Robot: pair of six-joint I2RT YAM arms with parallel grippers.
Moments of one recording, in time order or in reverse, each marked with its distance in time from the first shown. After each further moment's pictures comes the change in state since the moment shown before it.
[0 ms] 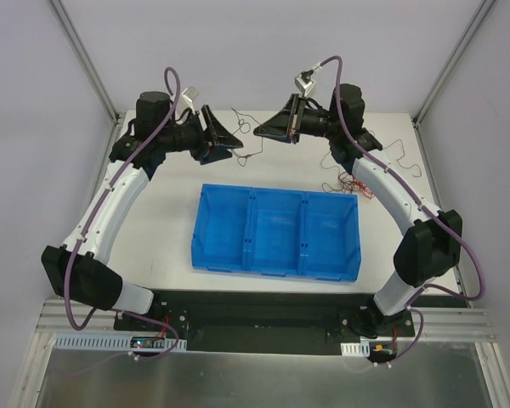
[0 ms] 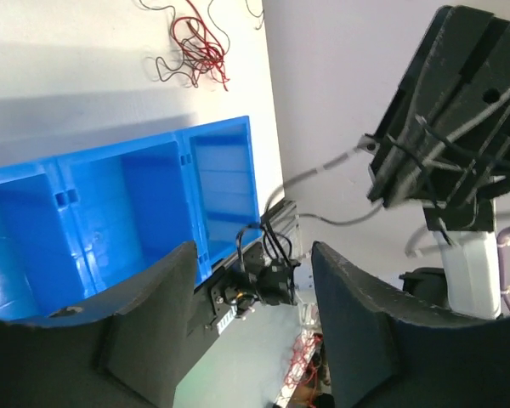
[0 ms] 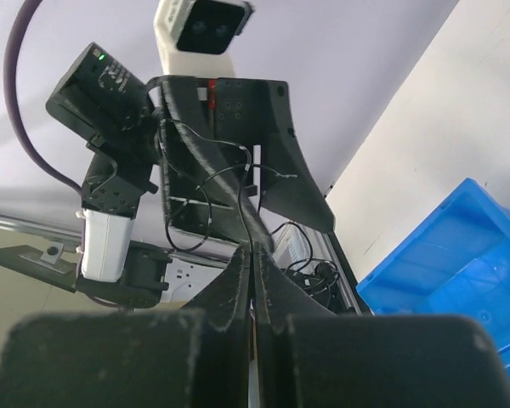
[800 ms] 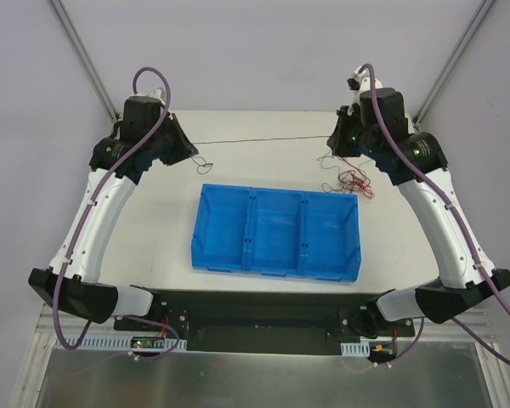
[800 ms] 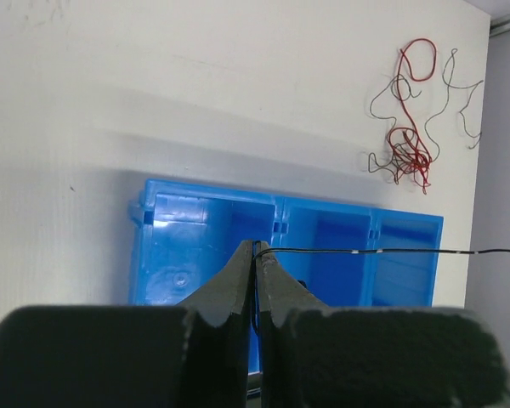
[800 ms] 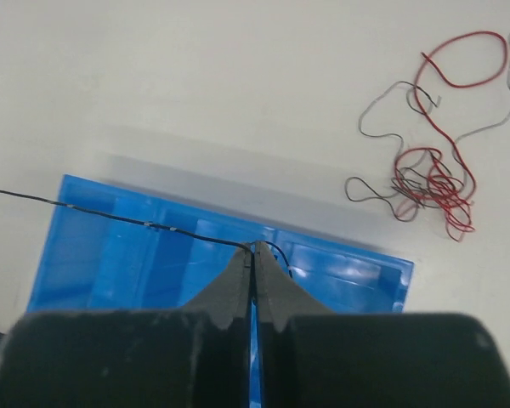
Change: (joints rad) left arm -0.001 -0.059 0.107 -0.364 -0.668 0.285; right arm 0.032 -0.260 0.277 -1.063 1.009 -0.764
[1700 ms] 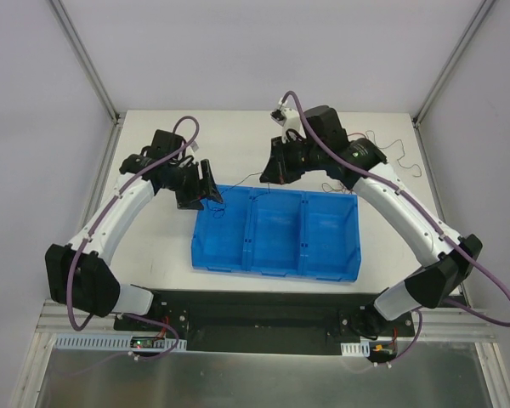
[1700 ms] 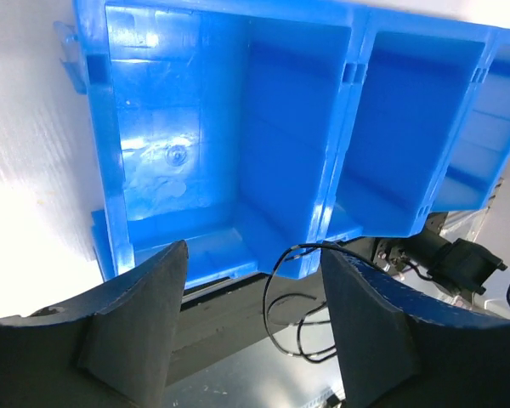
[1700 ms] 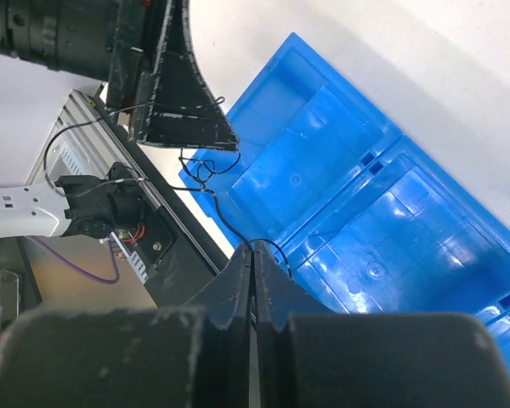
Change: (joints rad) left arm -0.015 0.058 -0.329 -0.014 0.365 0.069; right arm 0.216 0.124 -0.146 0.175 -0.489 -0.007
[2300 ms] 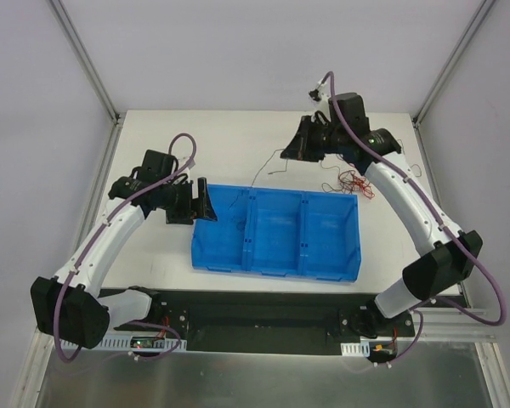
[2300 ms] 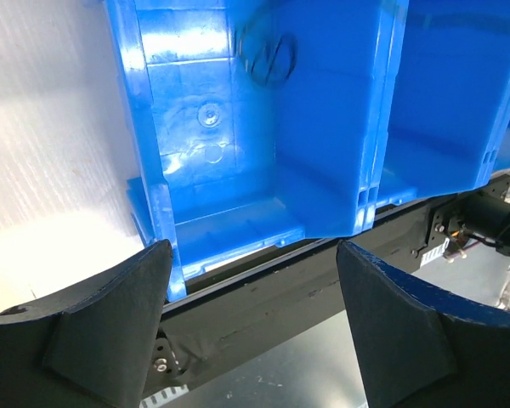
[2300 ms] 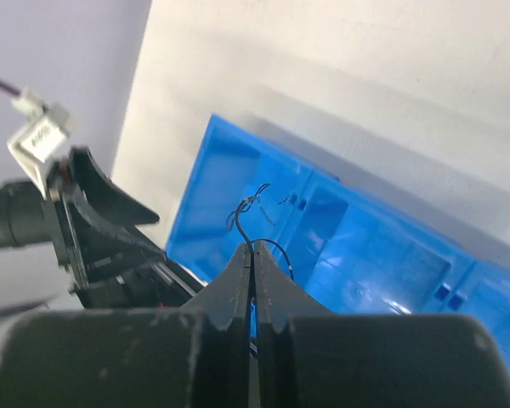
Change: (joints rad) left arm 0.000 -0.220 -0.190 0.004 -0.022 0.126; right arm -0.175 0.016 -0.023 0.061 0.021 0.171
